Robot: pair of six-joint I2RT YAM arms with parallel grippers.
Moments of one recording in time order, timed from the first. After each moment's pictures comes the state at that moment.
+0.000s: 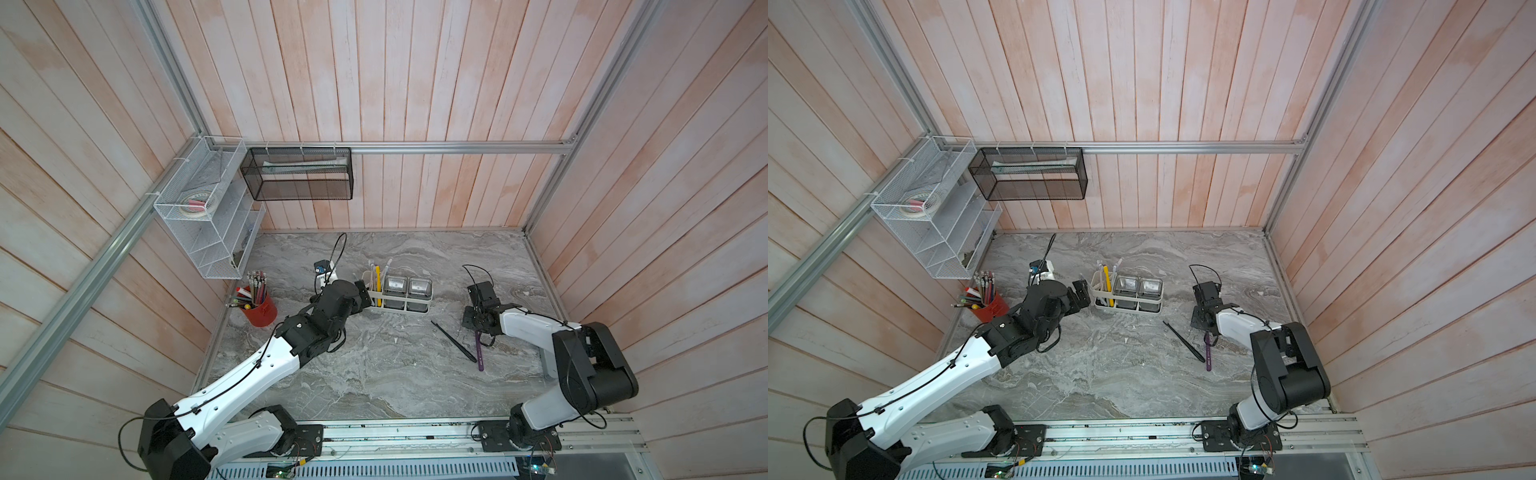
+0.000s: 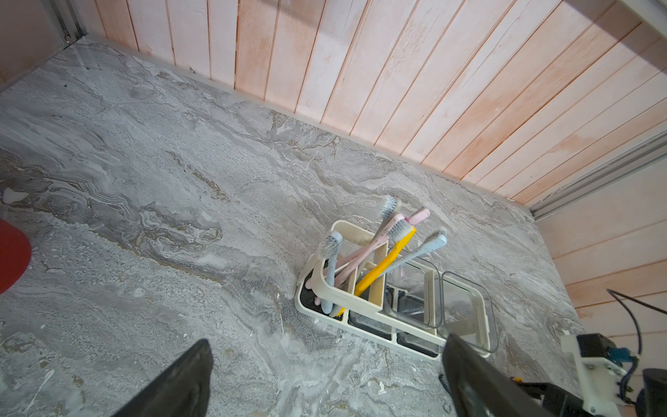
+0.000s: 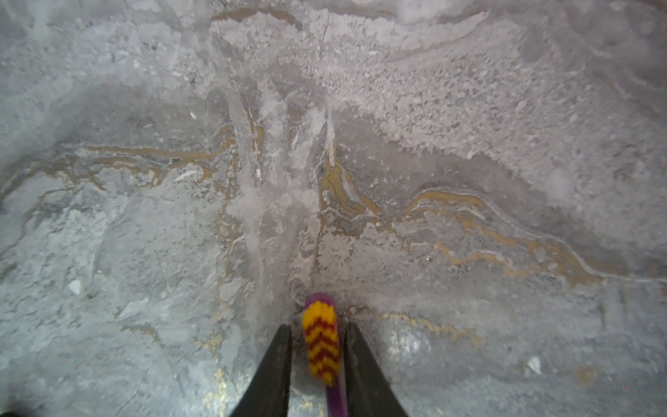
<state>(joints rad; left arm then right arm) -0.73 1.12 0.93 -0.40 -0.52 -0.73 0.29 1.55 0.73 -0.30 0.21 0.50</state>
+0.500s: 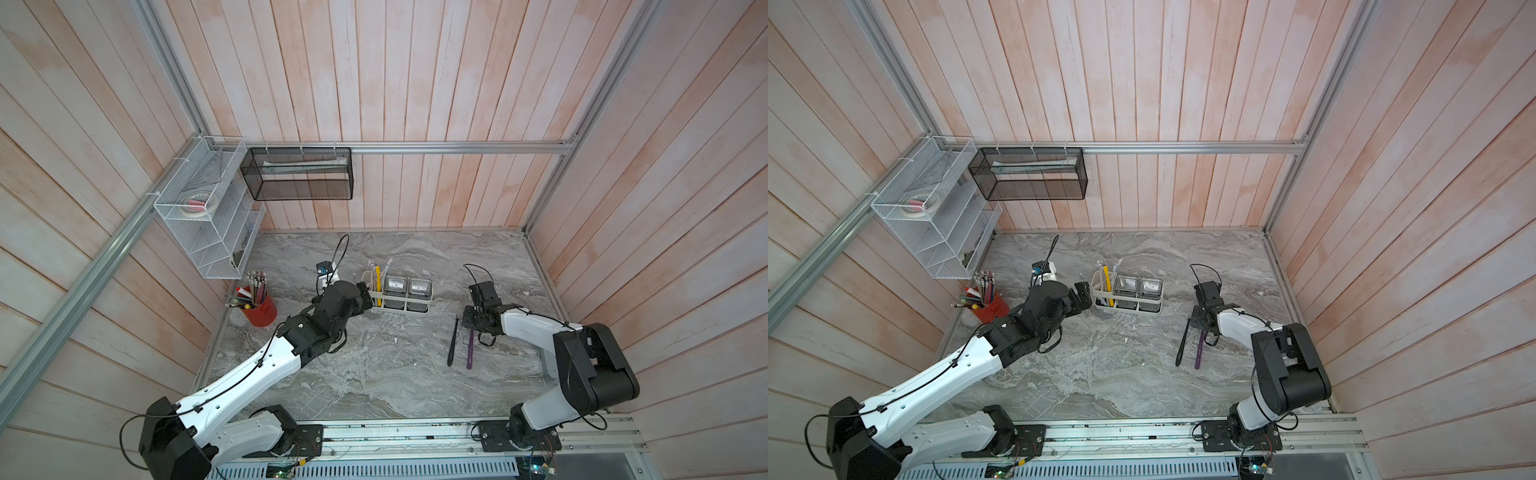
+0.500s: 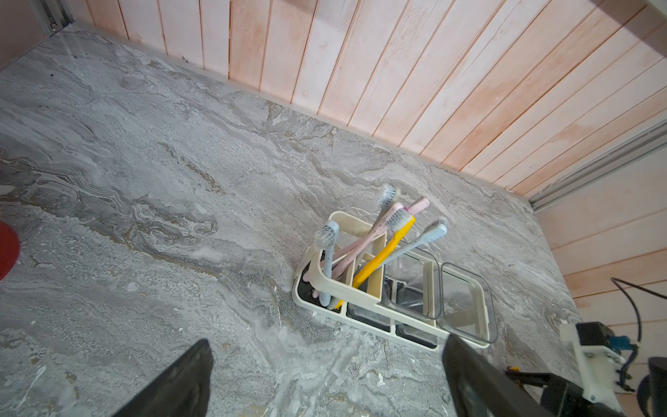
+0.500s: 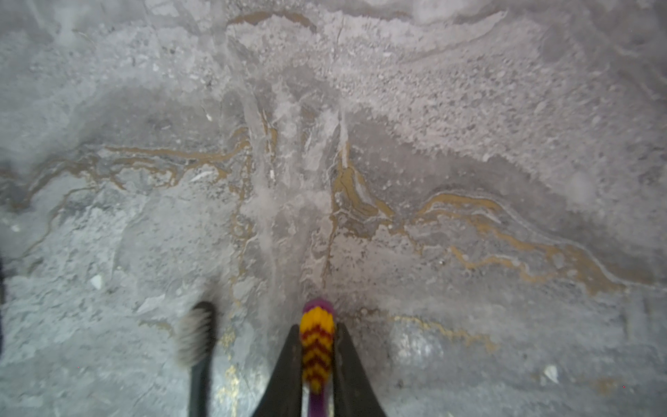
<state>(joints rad) -0.73 1.13 0.93 -0.40 -0.50 -0.74 0.29 1.52 0.72 -0.29 0.18 0.50</state>
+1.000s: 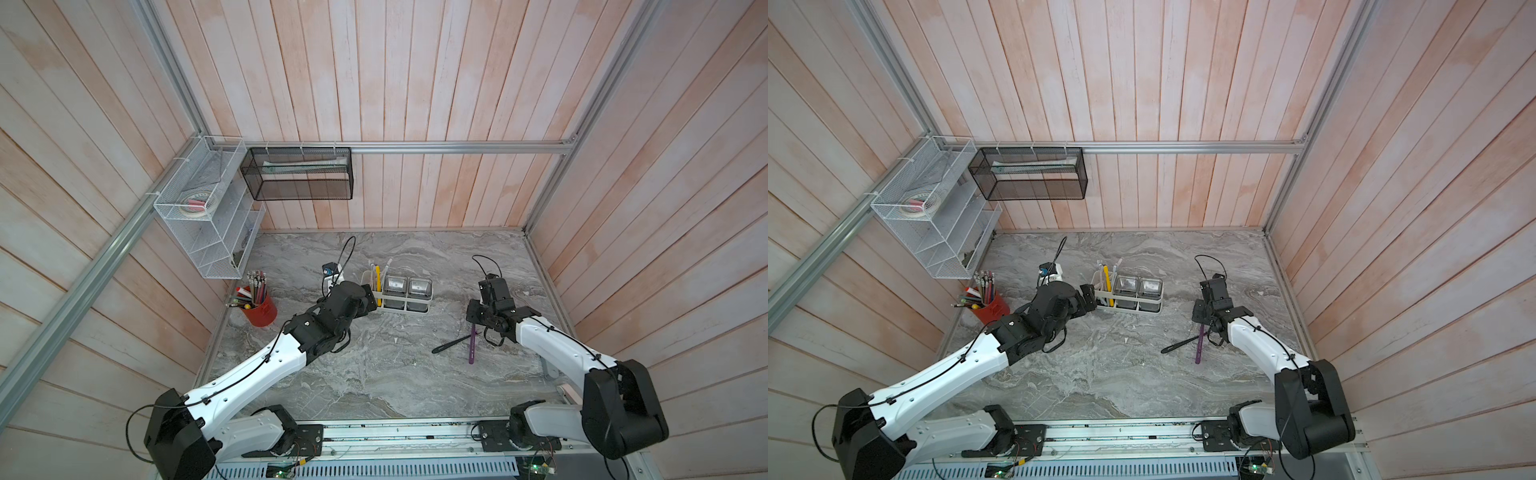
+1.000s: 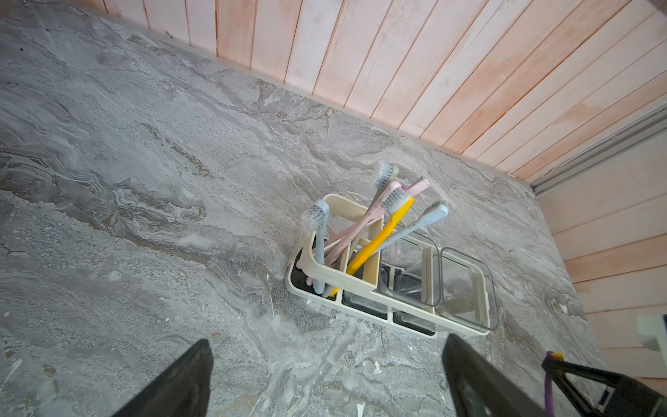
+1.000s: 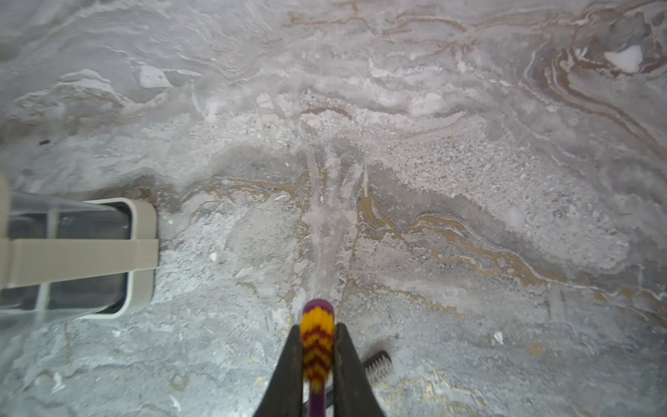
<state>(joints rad) -0.75 1.17 0.93 -0.39 -0.47 -0.76 0.31 1.29 0.72 -0.35 0.14 0.46</state>
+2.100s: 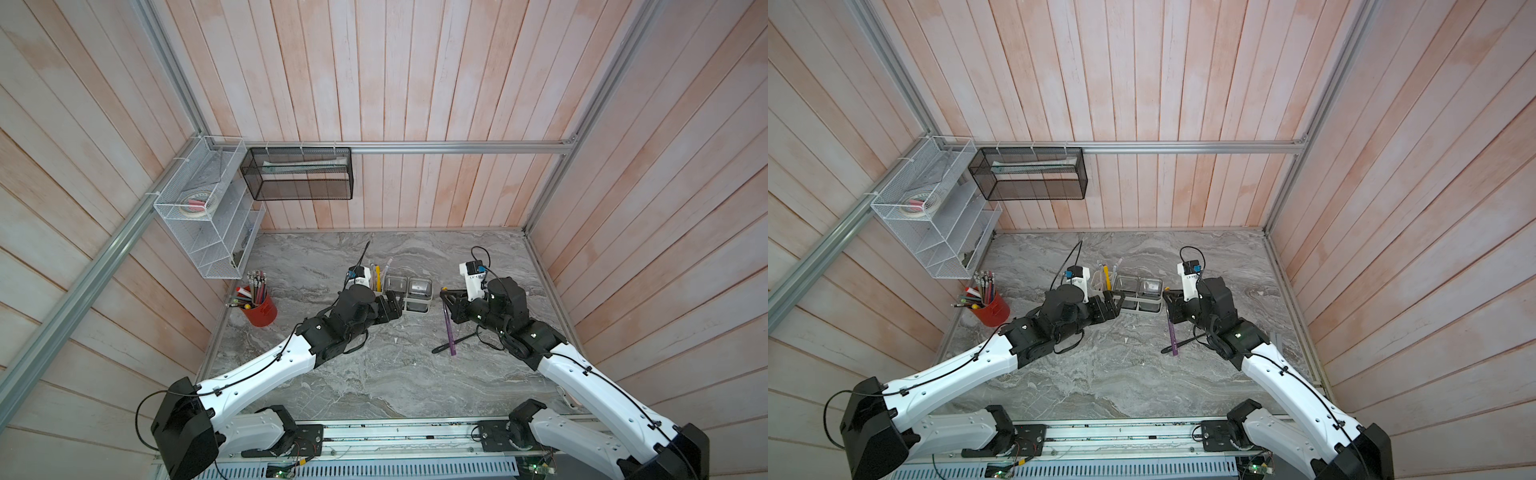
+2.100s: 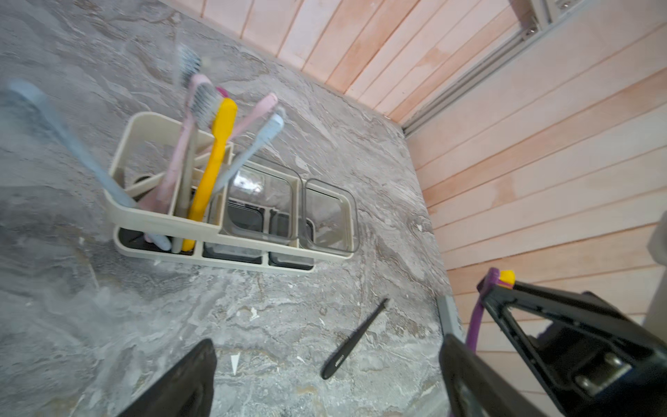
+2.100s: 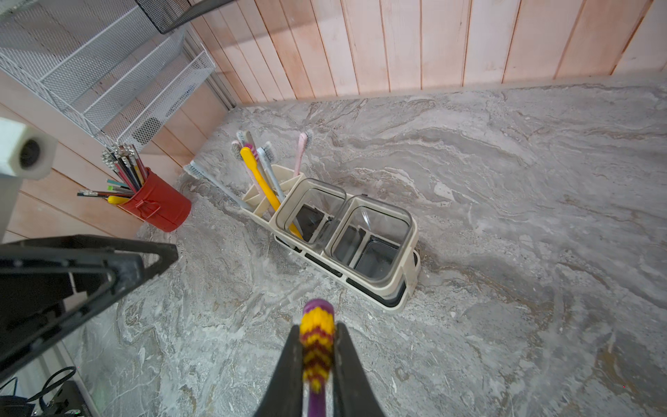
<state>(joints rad) -0.83 1.20 0.87 -0.13 -0.12 -0.83 0.55 0.96 0.78 -0.22 -0.14 0.37</state>
